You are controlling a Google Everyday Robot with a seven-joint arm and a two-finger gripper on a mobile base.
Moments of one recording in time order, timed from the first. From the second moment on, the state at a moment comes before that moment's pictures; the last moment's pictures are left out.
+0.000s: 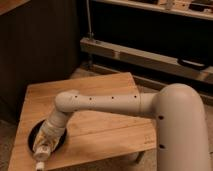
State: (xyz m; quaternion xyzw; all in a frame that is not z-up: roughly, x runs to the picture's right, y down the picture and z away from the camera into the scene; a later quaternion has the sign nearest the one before) arm -0.287 0.252 0.643 -0.14 -0.60 -0.54 0.57
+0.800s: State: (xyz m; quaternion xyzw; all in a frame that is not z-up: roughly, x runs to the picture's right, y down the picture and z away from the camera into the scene) arm -0.289 0.273 0.669 -0.18 -0.58 -0.54 0.59
